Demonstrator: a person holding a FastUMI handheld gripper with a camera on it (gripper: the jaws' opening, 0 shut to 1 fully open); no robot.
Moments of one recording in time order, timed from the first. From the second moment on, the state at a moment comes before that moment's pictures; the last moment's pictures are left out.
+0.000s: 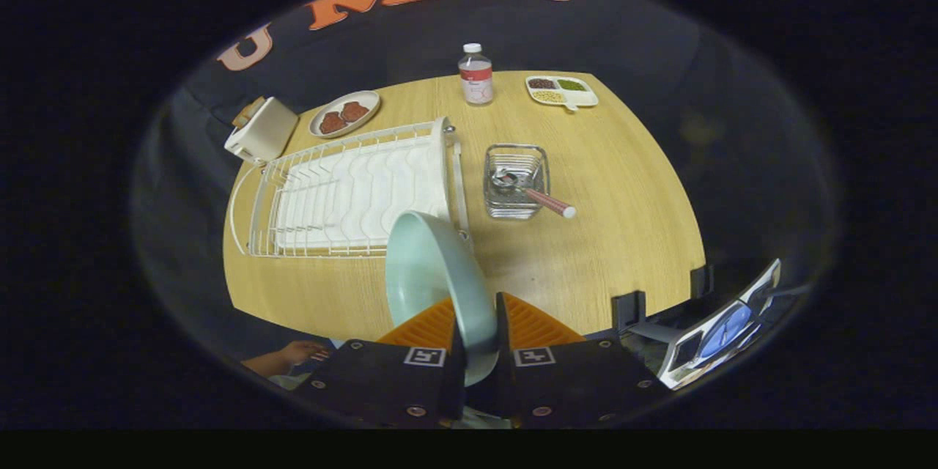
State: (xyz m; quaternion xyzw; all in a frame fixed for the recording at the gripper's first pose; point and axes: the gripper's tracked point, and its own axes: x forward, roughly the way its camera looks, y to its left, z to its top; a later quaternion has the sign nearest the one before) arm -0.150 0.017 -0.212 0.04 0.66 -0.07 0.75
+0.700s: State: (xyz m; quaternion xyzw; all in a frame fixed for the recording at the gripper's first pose) arm -0.203 0.061 -0.274 0.10 0.69 -0.01 0.72
